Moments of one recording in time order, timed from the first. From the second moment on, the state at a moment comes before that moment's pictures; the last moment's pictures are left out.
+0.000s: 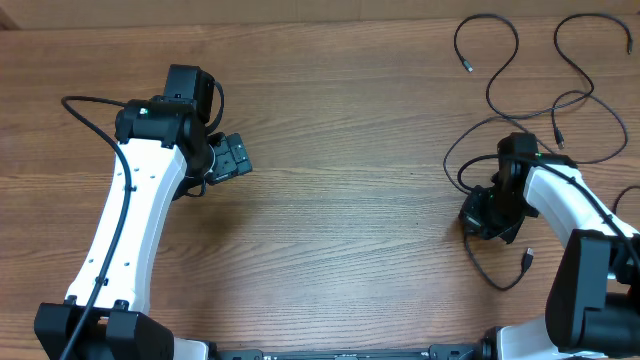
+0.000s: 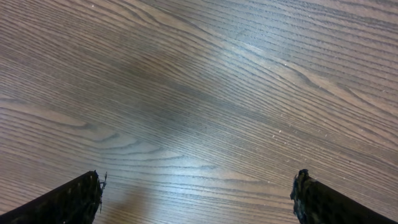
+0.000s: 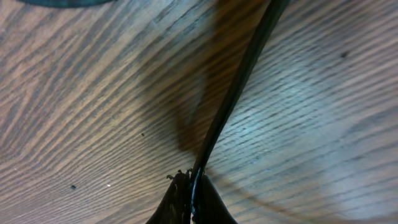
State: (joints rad) left arm -0.12 1.59 1.48 -1.29 -0.05 -0.51; right arm -0.11 1.68 0.94 -0.93 -0.17 0.48
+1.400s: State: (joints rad) left arm -0.12 1.59 1.48 -1.29 -0.05 -0.51; right arm -0.10 1.68 0.94 -0.94 -0.25 0.41
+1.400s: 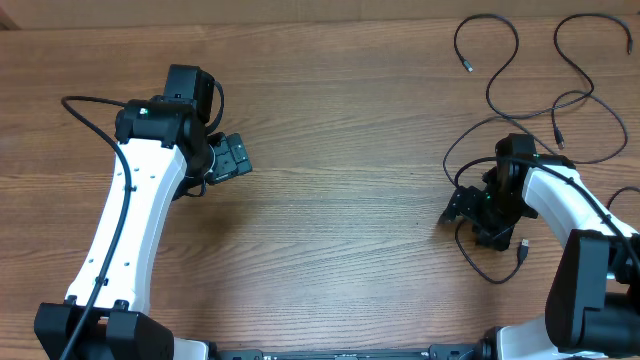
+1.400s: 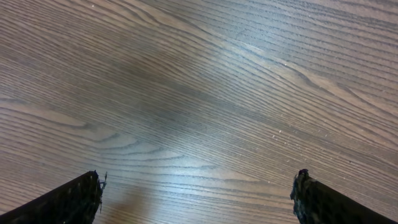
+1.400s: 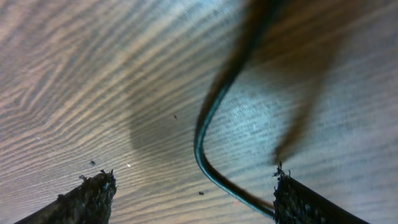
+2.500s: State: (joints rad) left arm -0.12 1.59 1.48 -1.29 -0.05 -0.51; right arm -0.23 1.33 0.94 -1.13 0.07 0.93
